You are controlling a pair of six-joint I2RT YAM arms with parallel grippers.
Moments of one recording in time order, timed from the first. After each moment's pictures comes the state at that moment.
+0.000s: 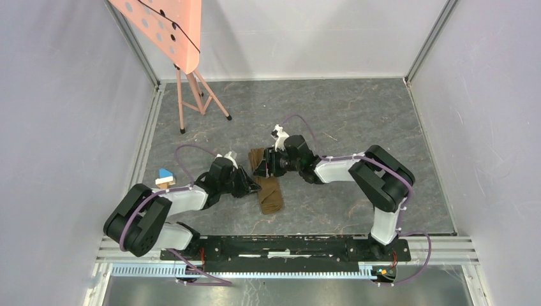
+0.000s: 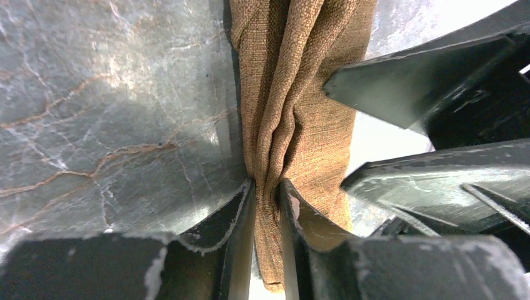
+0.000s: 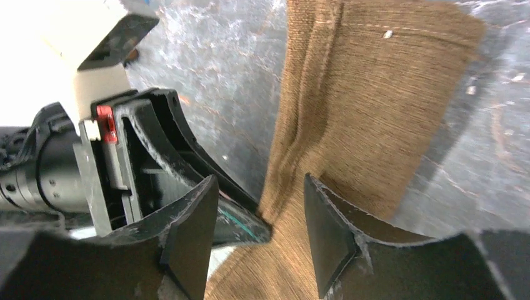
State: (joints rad) left arm -0.52 1.34 0.35 0.22 0.26 -0.91; right arm 0.79 1.88 0.89 0.50 -0.36 0.70
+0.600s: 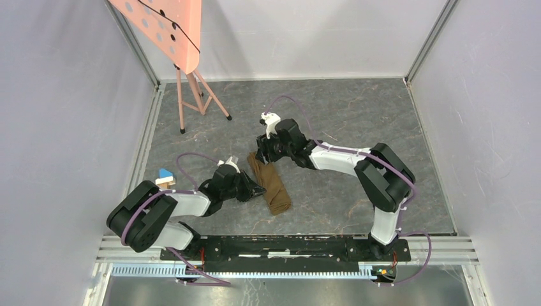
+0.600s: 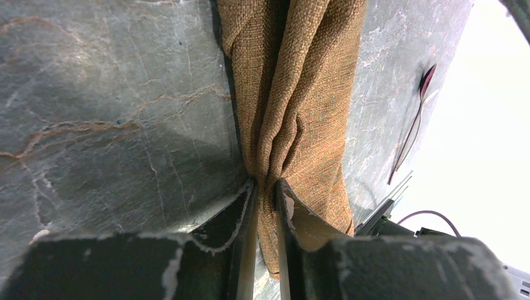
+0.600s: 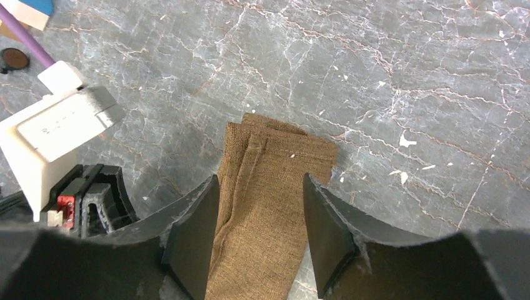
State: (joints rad) left arm -0.61 1.38 0.25 0.48 0.21 -1.11; right arm 0.78 1.85 1.13 0.15 -0.17 0.23
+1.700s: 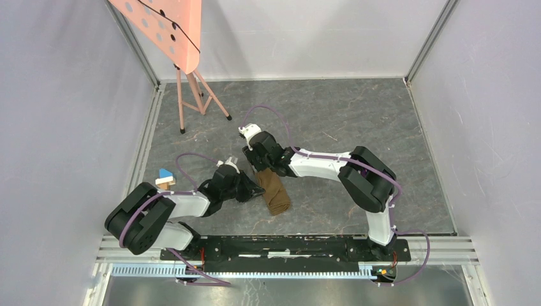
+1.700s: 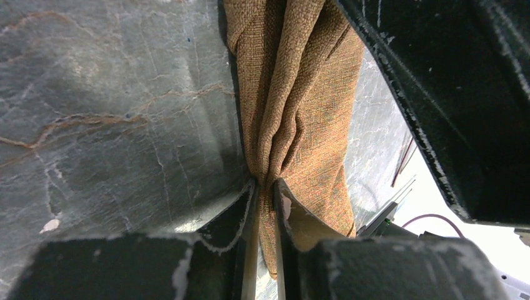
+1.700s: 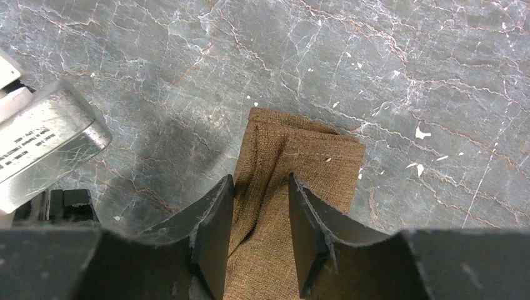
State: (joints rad) left arm -0.61 1.36 0.26 0.44 0.19 -1.11; right arm 0.96 1.96 1.29 -0.02 0.18 0.17
